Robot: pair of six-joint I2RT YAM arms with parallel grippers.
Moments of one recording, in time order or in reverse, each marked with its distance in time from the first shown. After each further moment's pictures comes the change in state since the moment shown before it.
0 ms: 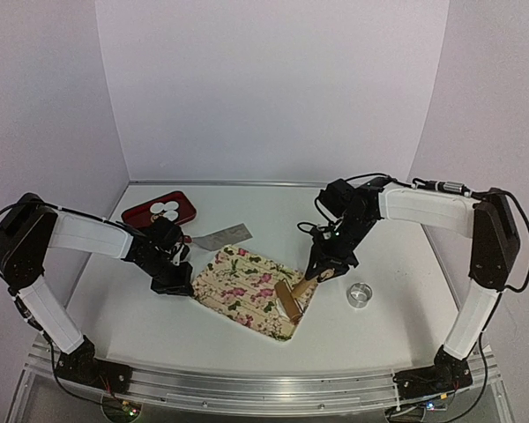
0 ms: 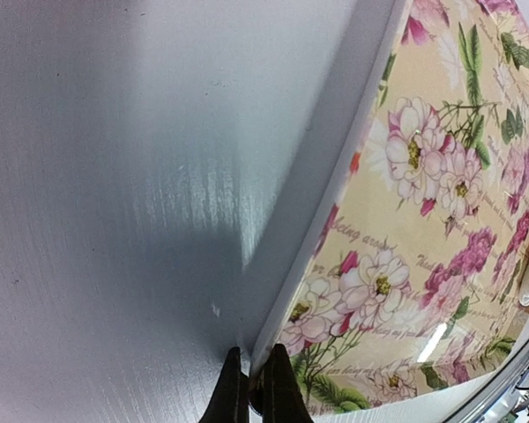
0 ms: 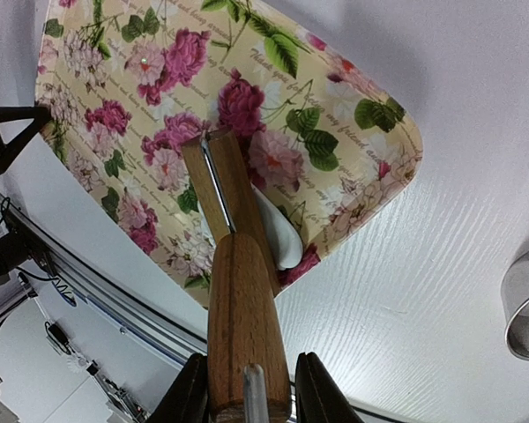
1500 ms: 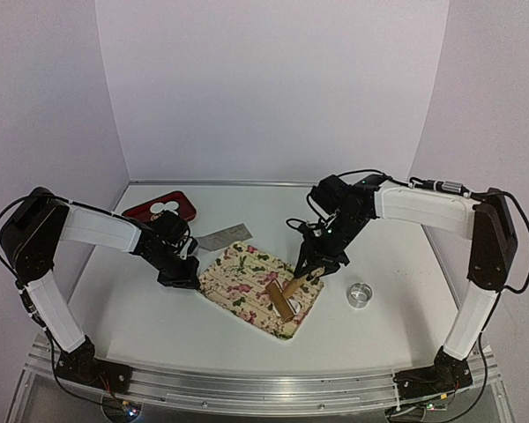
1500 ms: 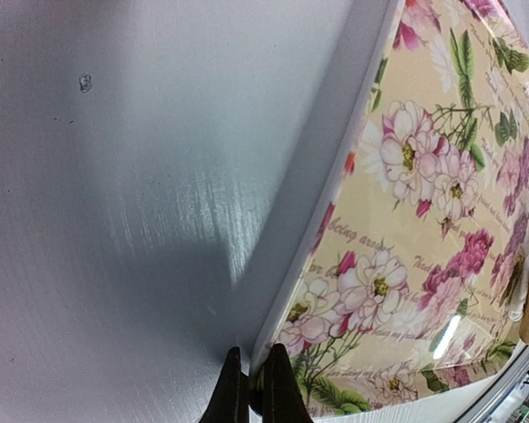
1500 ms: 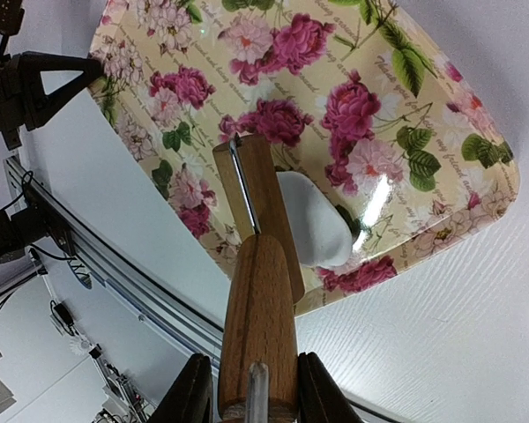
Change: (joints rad) left arm 0.002 0.080 0.084 0.017 0.014 0.081; right arm 0.046 0.000 0.043 0.030 -0.055 -0.009
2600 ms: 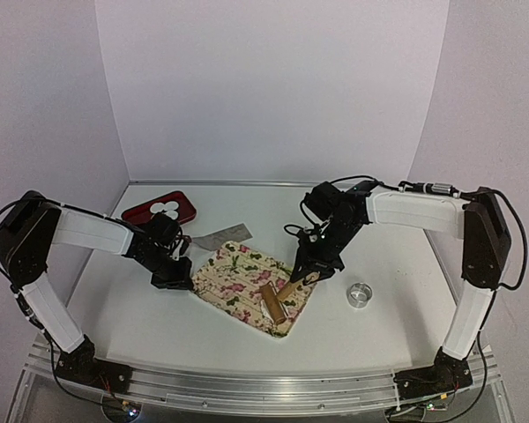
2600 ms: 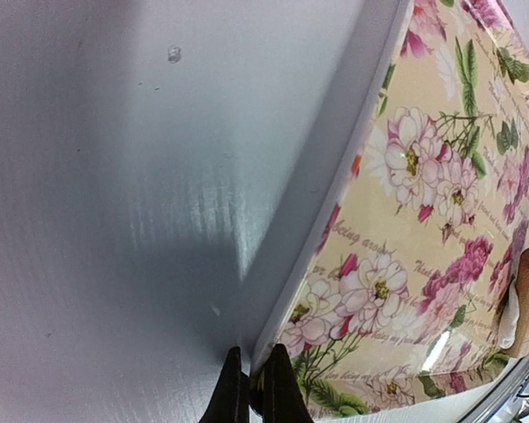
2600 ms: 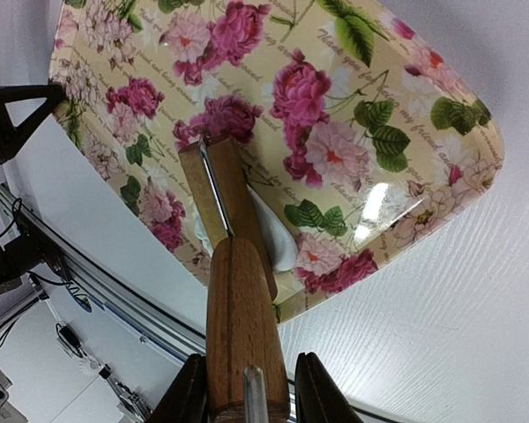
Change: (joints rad) left arm 0.039 -0.050 -0.058 0.008 -0.018 -0.033; right arm 0.019 0.047 -0.015 0.031 0.051 0.095
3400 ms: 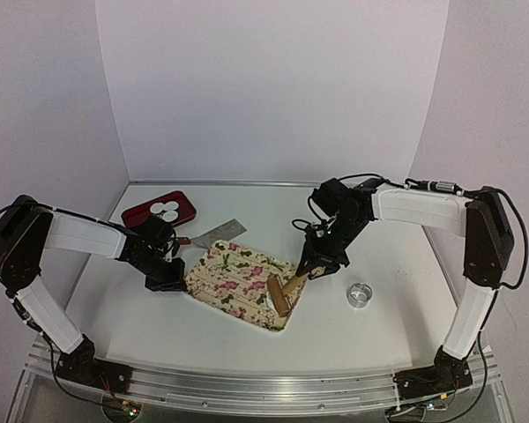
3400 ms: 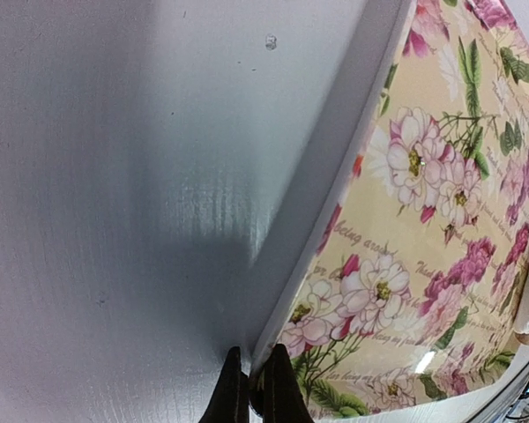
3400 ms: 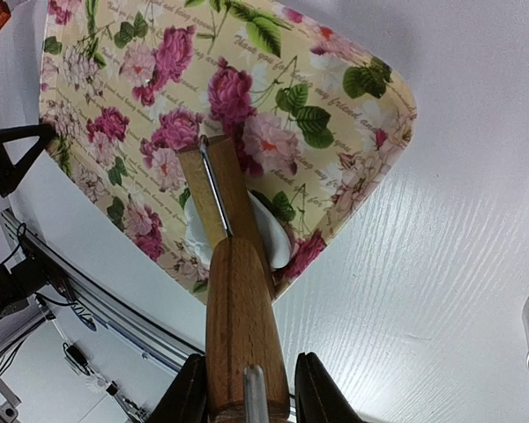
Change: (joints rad) left arm 0.024 -0.058 -0.061 0.008 -0.037 -0.069; right arm -0.056 -0.012 -0.012 0.014 0.017 0.001
